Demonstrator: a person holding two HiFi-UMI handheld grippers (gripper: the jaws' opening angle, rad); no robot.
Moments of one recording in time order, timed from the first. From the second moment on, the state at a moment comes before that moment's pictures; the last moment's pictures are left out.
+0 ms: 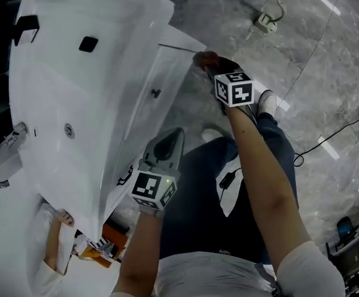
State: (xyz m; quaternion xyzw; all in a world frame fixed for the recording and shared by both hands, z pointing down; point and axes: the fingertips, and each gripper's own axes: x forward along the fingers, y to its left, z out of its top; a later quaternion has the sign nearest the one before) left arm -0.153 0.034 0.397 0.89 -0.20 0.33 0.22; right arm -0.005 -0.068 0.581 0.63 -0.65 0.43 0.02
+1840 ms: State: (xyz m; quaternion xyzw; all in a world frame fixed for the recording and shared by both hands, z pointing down) left arm -0.163 -0.013 0.564 0.87 -0.23 0.40 0.19; right arm -0.037 -0.143 0.825 0.53 -0.70 0.46 0.17
